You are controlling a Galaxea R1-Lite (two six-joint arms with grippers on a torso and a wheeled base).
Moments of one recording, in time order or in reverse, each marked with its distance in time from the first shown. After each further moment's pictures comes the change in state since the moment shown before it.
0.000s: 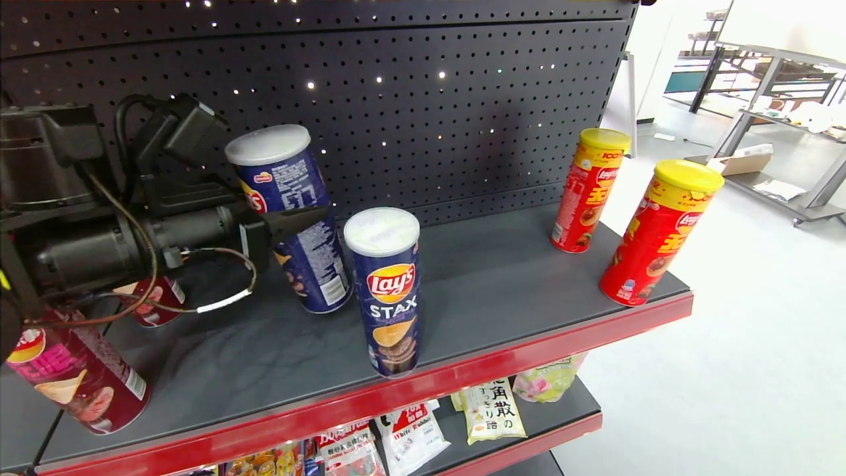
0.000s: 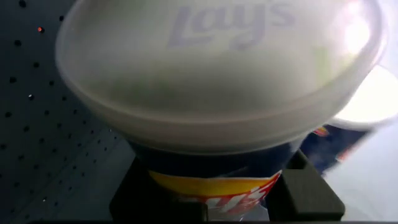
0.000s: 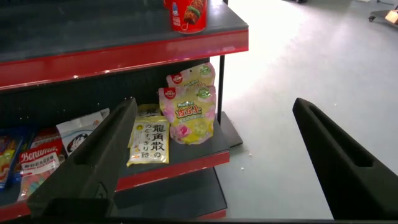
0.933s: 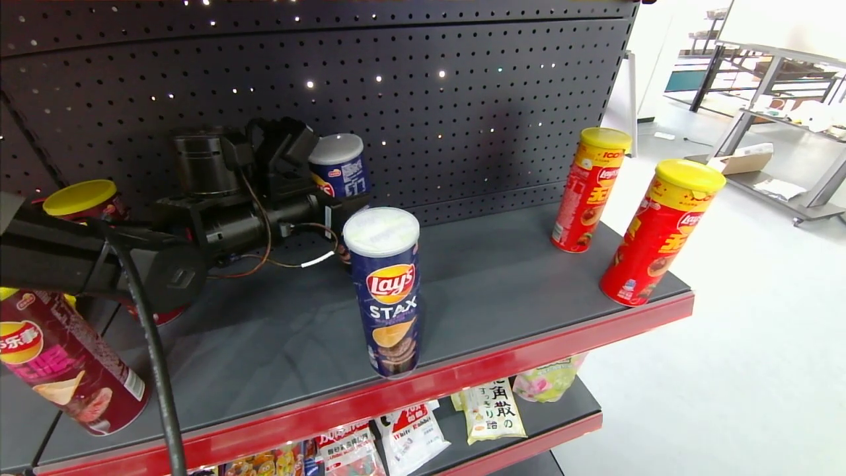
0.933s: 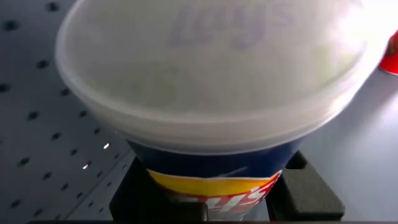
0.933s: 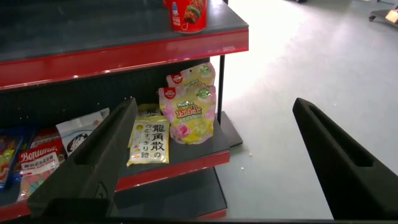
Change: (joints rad) left arm -0.023 0.368 -0.229 -0.170 0.097 -0.012; right arm 0.000 0.000 0.000 0.000 0.000 0.000
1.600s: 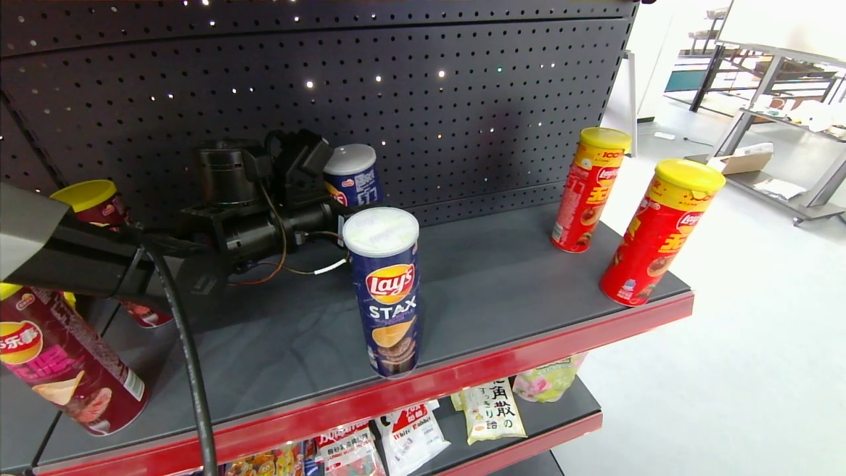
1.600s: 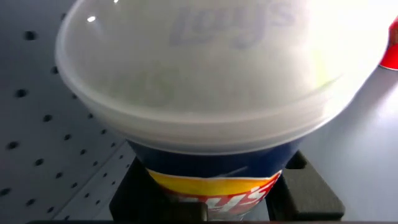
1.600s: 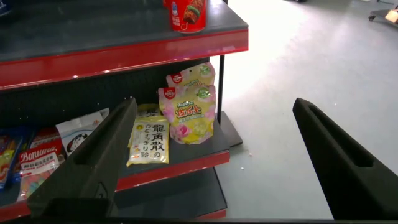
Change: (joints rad) left arm -0.021 0.049 -0.004 -0.035 -0.008 -0.001; right arm -0.001 0.000 0.000 0.000 0.000 0.000
